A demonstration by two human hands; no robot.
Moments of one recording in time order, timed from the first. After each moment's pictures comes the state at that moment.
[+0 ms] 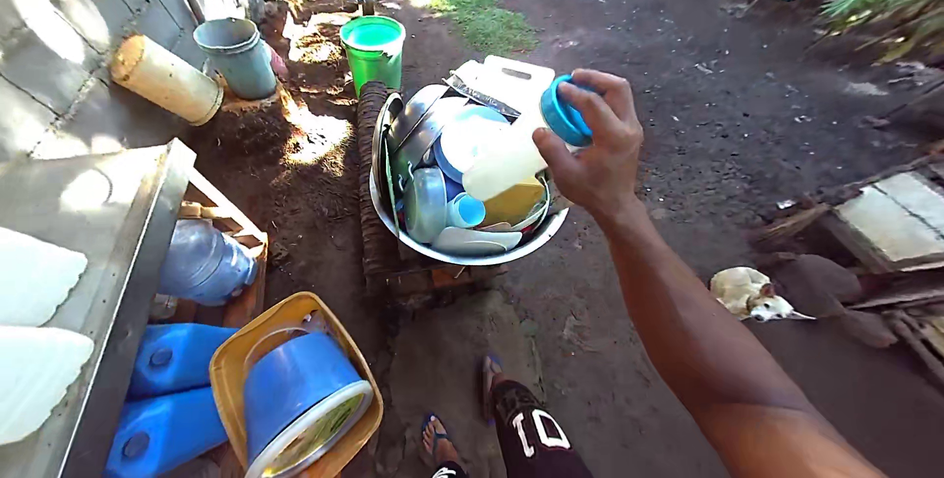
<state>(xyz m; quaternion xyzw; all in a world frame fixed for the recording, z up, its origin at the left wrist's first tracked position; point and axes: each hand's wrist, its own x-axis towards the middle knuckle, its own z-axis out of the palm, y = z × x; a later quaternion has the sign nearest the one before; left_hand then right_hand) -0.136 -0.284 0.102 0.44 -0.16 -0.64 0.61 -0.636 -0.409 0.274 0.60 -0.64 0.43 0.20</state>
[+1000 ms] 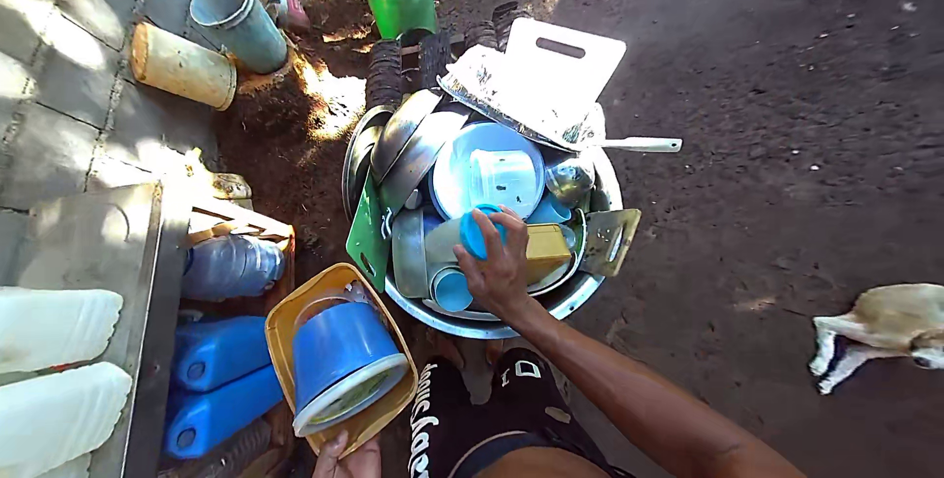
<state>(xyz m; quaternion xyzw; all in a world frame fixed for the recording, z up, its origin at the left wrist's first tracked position) -0.388 -0.402 0.125 0.43 -0.07 -0.66 0.61 -0.714 -0.524 0.084 0.52 -0.70 0.49 0.03</state>
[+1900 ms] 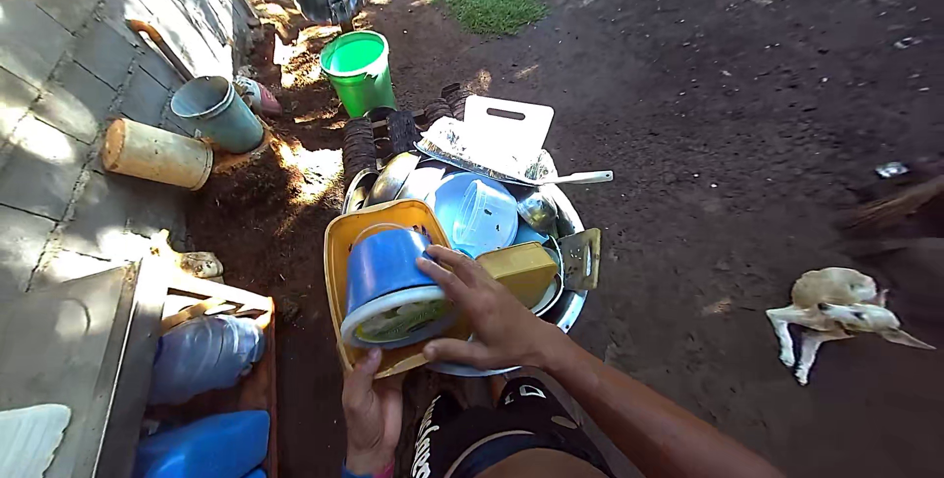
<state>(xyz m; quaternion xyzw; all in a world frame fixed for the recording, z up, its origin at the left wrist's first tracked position) -0.467 -0.544 0.165 0.37 -0.23 -0.75 0.50 -0.693 -0.516 0.202 0.70 -0.57 0.42 -0.14</state>
